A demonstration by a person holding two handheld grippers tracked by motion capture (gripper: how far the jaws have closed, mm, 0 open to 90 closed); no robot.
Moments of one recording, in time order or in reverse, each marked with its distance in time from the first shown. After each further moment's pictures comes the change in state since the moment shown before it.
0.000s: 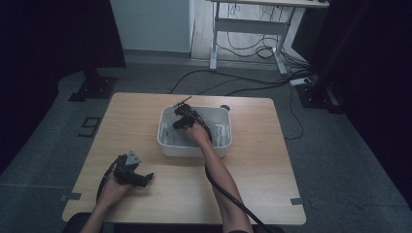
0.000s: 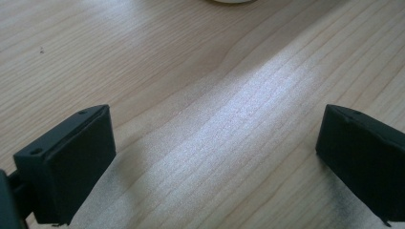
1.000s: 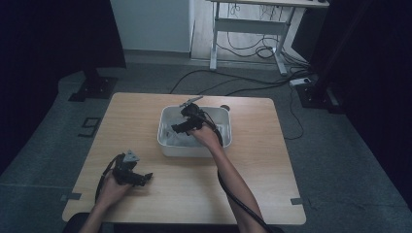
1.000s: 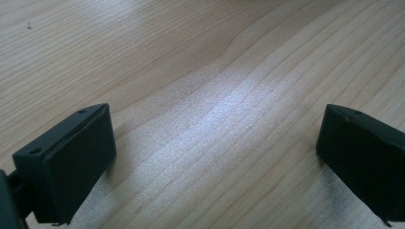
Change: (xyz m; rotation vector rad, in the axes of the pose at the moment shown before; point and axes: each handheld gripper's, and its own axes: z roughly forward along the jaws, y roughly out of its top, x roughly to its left) left arm 0.008 -0.002 0.001 0.029 -0.049 -0.061; right arm 0.006 -0.016 -0.073 -0.158 0.129 -0.065
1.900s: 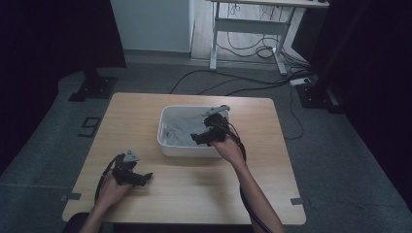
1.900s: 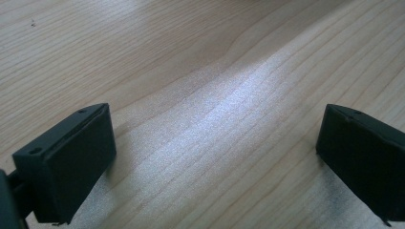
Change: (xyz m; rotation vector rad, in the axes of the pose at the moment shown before) left arm -0.001 0.000 0.000 0.000 0.009 -0.012; right arm -0.003 -0.050 -0.082 -0.048 -0.058 0.019
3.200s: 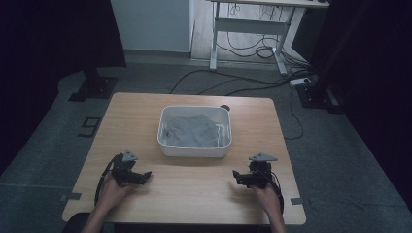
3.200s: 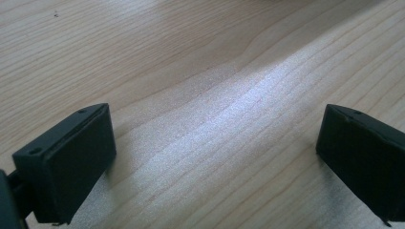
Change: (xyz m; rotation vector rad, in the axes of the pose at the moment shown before) left arm 0.001 -0.001 -0.001 0.001 0.039 -0.048; right arm -0.027 -0.190 -0.064 0.007 -0.203 0.230
